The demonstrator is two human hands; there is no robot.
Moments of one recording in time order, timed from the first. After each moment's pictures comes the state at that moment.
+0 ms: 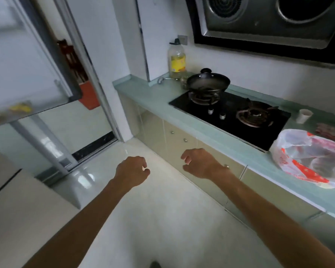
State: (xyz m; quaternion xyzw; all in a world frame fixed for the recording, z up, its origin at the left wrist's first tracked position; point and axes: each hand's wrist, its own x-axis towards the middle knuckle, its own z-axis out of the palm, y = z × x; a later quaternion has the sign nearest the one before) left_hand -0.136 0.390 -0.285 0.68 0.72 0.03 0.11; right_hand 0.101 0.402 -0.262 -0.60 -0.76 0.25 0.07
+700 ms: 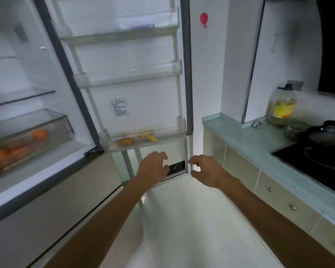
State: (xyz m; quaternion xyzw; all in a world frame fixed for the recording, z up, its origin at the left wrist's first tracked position) left_hand -0.491 0.421 -0.187 0.59 0.79 0.15 0.03; right_hand -0.301 0.496 -0.198 -0.41 -0.87 0.24 0.15
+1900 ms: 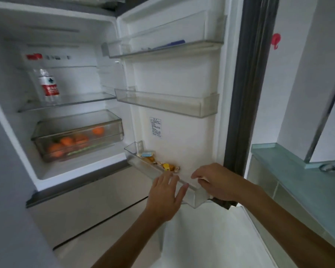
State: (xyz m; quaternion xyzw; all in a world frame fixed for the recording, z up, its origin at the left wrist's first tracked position) left_hand -0.542 0.398 -0.222 0.52 0.81 0.21 -0.15; right_hand -0.392 0.523 -0.123 -0.16 -0.98 0.12 0.07
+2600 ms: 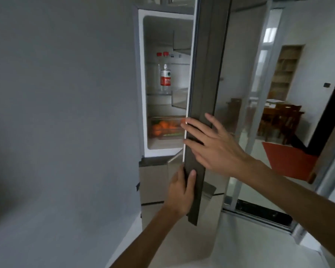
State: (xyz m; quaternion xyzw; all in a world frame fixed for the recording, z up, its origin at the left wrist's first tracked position) left_hand -0.595 0.135 -0.201 0.29 0.76 0.58 -0.01; right_hand -0.546 0.265 -0.057 0.20 -0.86 -0.30 0.35
